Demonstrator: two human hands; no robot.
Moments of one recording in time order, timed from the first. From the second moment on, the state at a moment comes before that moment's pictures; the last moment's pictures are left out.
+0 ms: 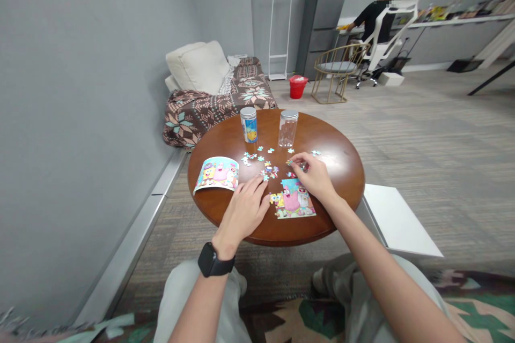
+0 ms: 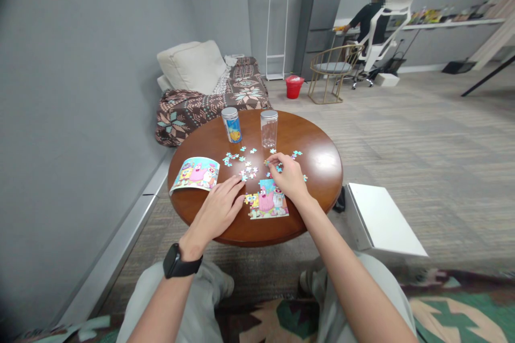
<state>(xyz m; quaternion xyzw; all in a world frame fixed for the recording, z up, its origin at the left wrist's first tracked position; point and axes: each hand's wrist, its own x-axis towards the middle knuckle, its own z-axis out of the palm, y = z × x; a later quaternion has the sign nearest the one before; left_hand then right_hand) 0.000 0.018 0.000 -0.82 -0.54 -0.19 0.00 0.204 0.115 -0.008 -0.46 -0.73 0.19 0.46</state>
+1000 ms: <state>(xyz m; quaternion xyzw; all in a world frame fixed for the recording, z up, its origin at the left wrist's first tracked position) -0.001 0.020 -0.004 -0.81 -0.56 -0.19 0.00 0.204 0.118 -0.015 -0.43 -0.75 0.18 0.46</state>
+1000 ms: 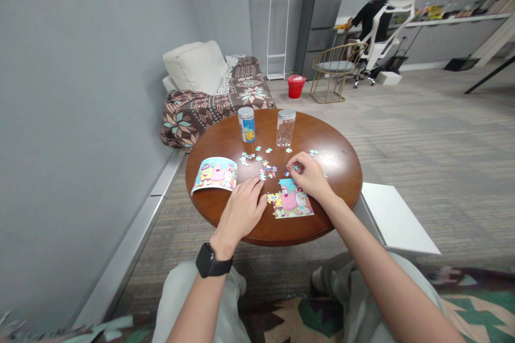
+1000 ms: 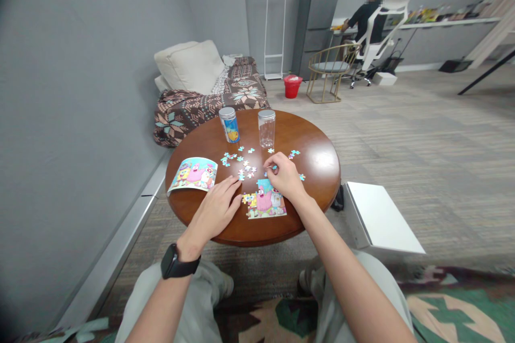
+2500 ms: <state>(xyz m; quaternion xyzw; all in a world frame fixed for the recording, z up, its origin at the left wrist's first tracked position) 0.000 0.019 -0.002 -0.80 -0.56 -0.19 0.02 0.208 0.120 -0.016 -0.49 -0.67 0.27 0.50</state>
